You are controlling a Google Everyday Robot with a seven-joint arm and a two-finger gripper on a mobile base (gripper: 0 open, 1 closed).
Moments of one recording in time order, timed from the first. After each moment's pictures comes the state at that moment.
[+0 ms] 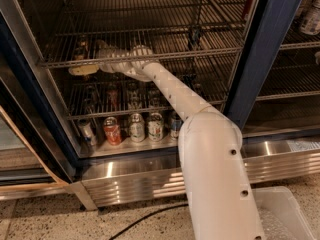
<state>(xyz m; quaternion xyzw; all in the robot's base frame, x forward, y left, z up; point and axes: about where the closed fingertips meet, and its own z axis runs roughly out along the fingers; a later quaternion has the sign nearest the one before) 0.853 0.271 0.799 -0.43 0.59 0.35 0.59</state>
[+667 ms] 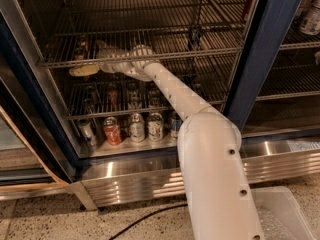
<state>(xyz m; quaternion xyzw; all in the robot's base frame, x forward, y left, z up) 0.850 0.274 0.797 -0.44 0.58 0.36 0.58</state>
